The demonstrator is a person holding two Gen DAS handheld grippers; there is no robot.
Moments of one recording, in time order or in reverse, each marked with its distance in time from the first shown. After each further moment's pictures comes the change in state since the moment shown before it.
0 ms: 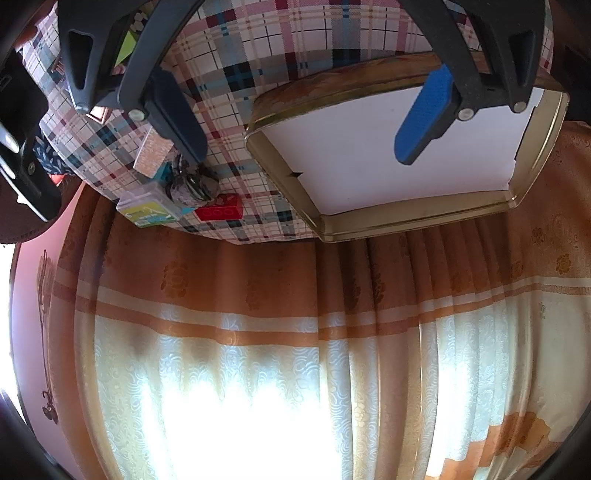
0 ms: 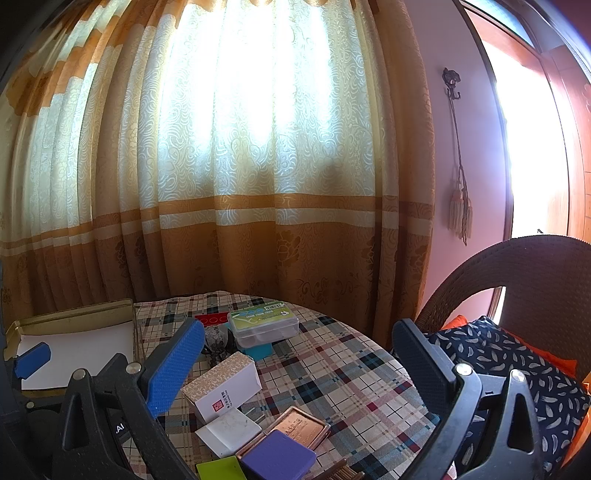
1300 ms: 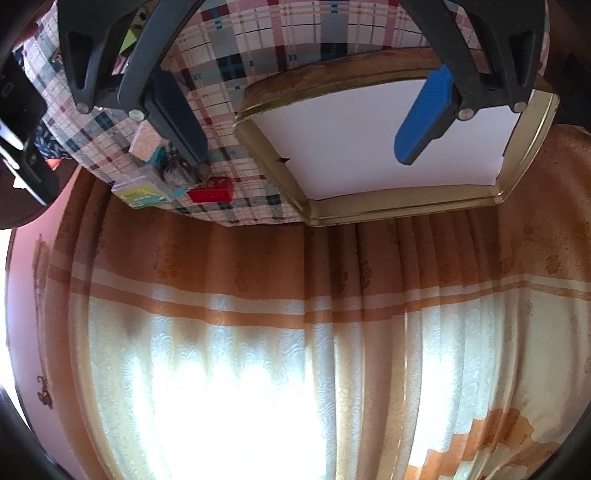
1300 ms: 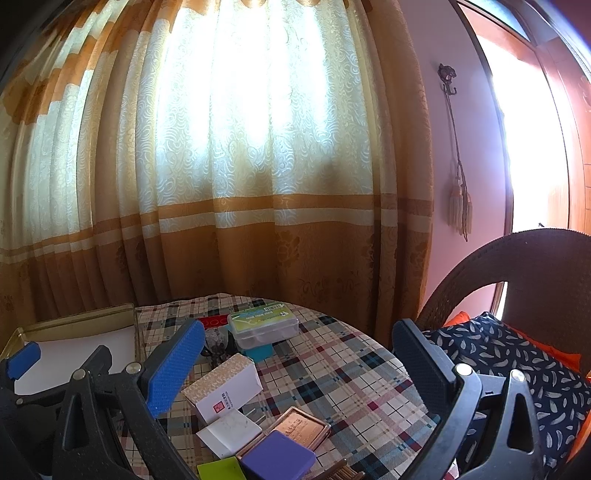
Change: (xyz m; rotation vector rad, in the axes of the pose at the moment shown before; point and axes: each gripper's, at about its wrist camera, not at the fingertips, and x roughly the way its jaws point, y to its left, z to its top) left arm -0.013 0.011 -0.001 -0.029 -0.077 0.010; right arm 0.000 -0.006 -0.001 0.038 -0.002 0.010
